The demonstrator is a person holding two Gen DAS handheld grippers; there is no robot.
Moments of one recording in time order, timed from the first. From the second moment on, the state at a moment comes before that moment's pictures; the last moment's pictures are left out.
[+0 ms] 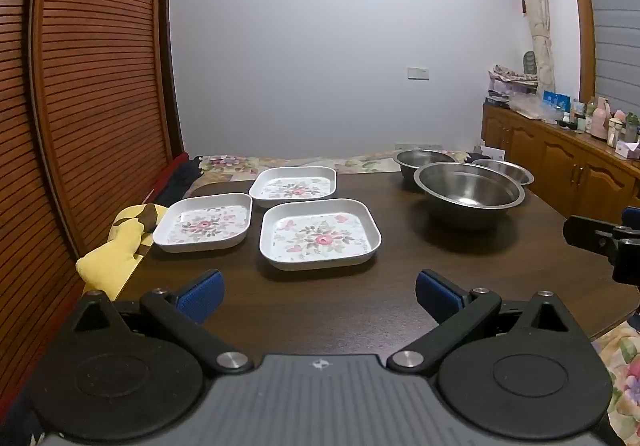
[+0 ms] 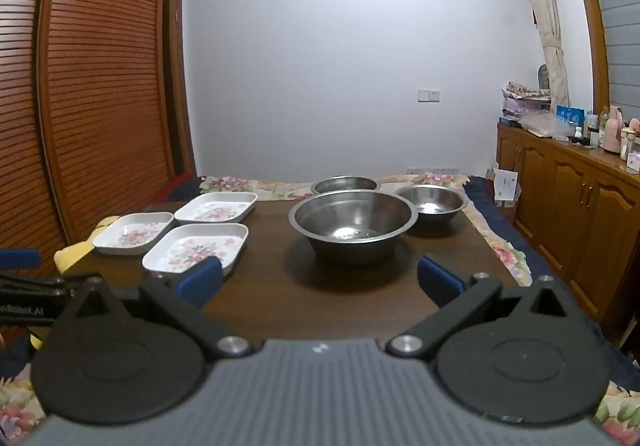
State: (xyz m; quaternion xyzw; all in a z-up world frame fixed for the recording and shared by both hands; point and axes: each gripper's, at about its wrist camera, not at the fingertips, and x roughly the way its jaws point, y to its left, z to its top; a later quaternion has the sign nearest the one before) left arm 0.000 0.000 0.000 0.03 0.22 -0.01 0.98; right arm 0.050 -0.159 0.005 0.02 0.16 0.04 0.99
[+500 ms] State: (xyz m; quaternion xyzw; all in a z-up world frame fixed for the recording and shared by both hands) left arm 0.000 0.005 0.001 0.03 0.22 0.00 0.98; right arm 0.050 -0.159 0.004 0.02 0.16 0.04 0.99
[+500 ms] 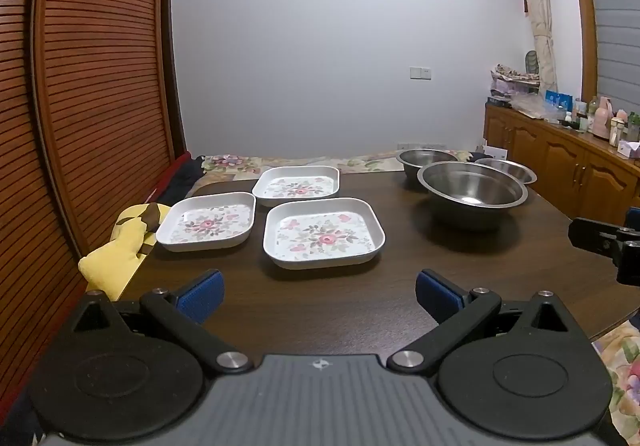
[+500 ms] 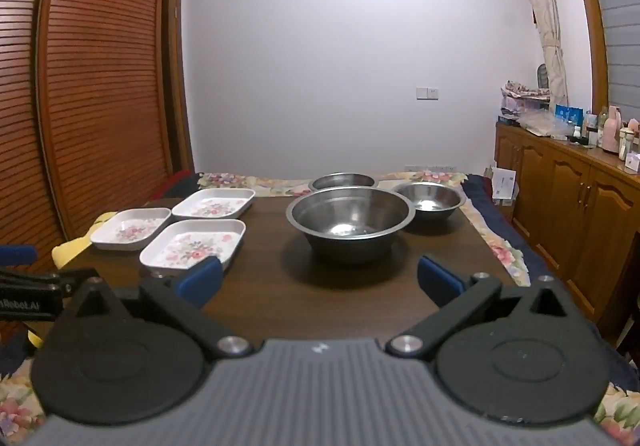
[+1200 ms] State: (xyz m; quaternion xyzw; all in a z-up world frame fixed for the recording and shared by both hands) left arm -0.001 0.003 0.001 0.03 0.22 0.00 0.98; right arm 0.050 -0.159 0.005 0.02 0.17 0.04 0.98
